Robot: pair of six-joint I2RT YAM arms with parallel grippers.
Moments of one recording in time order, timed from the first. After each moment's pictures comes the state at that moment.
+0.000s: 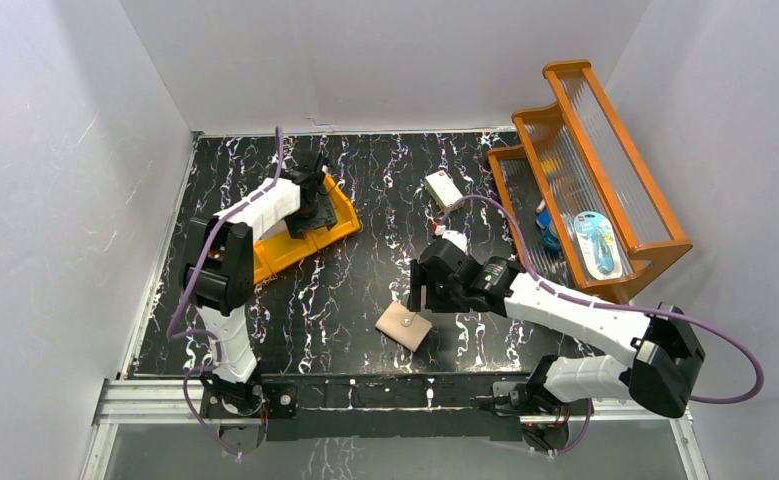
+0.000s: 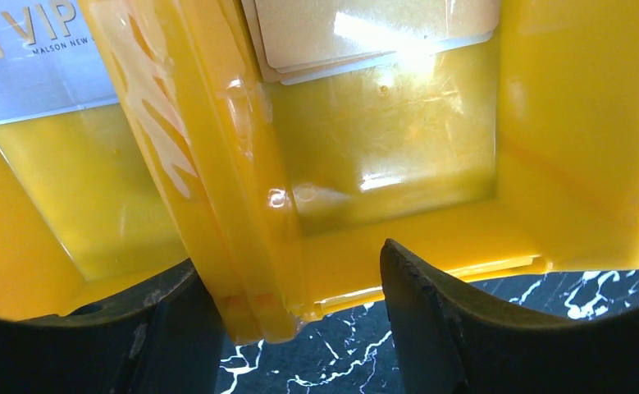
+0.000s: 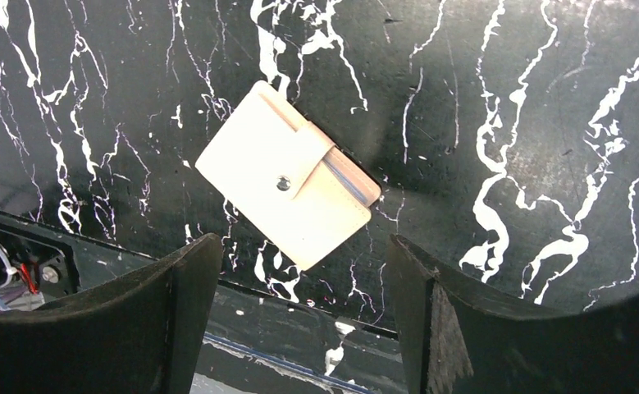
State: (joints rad) left arm -0.32 1.92 1.44 -0.75 -0.23 -0.64; right arm 0.98 1.23 0.89 -0.66 0.15 0.86
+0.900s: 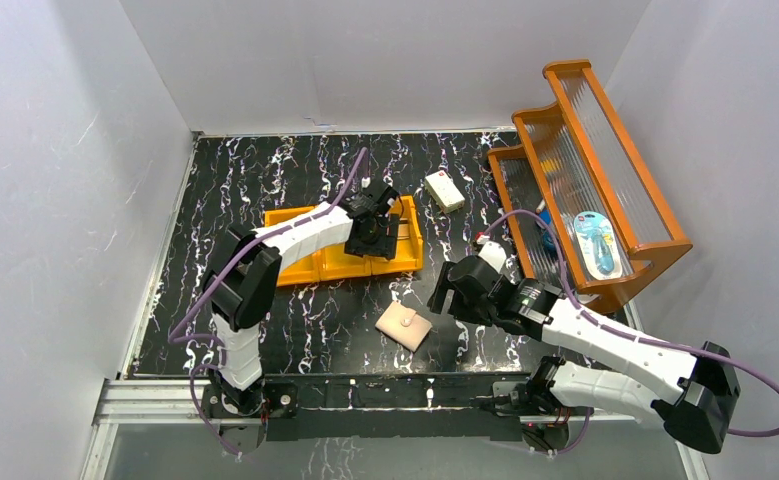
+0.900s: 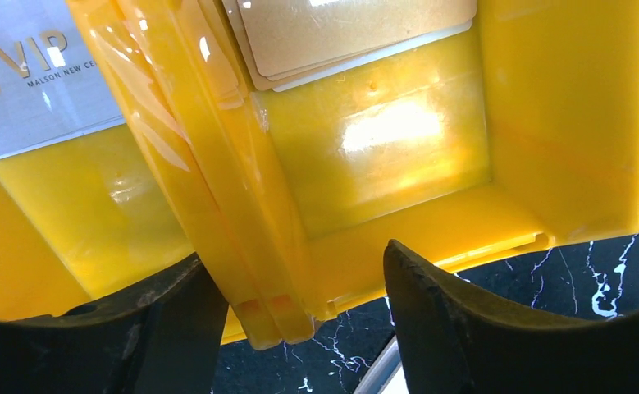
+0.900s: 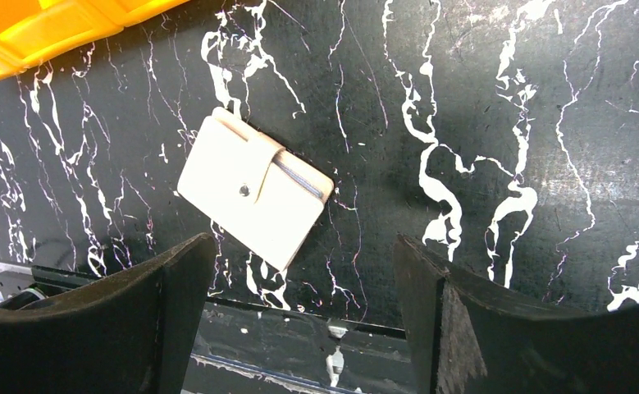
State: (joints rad) left arm -0.70 1.90 1.40 -0.66 -0.13 -0.49; right arm 0.98 0.96 0.72 -0.69 0.28 1.06
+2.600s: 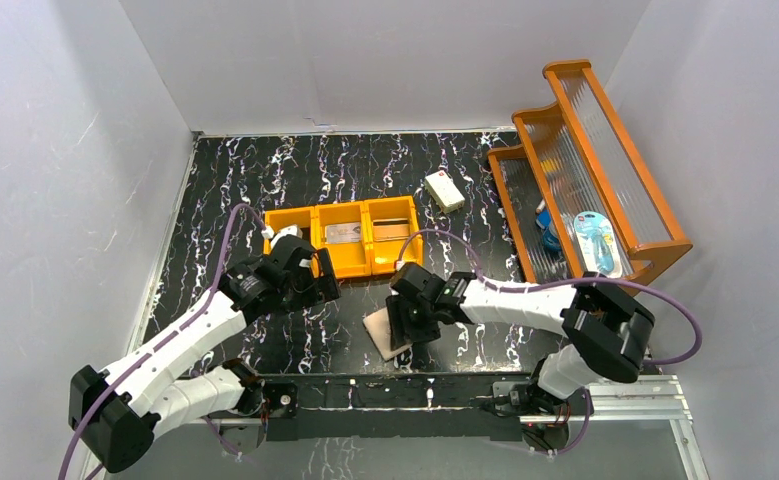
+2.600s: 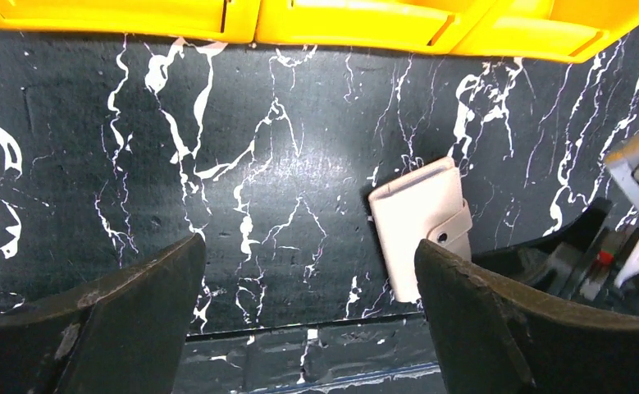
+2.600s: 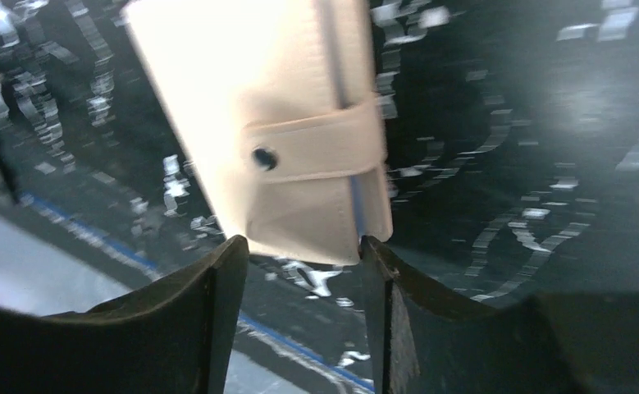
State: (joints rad) left arm -0.68 0.98 0.80 -0.81 -0.18 -0.86; right arm 1.06 1.50 0.82 -0.48 -0.10 0.79
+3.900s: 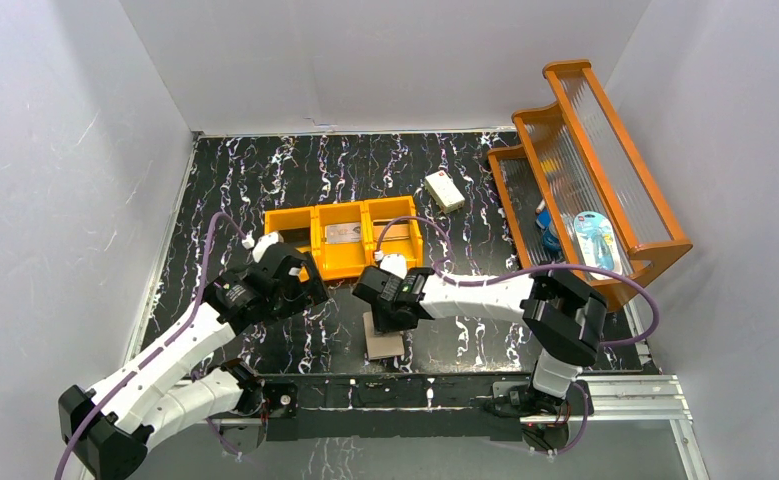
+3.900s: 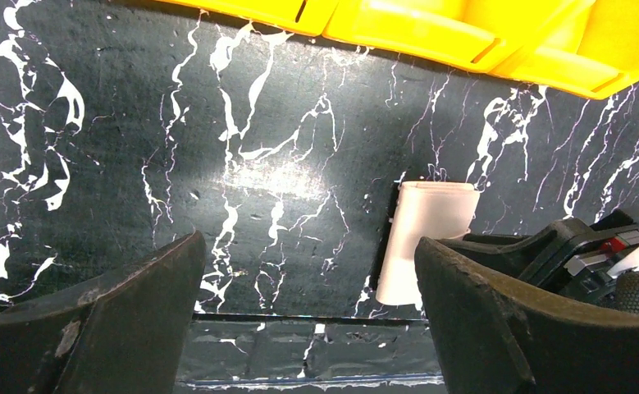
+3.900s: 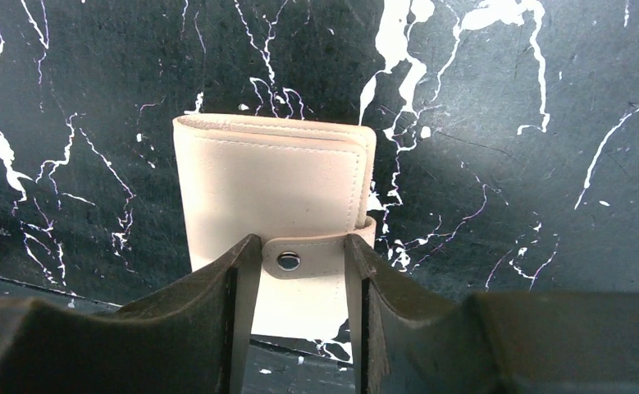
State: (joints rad) left arm -0.68 0.89 0.78 -0.92 -0.26 -0.96; right arm 1.19 1.71 1.09 -0.62 0.22 0.93
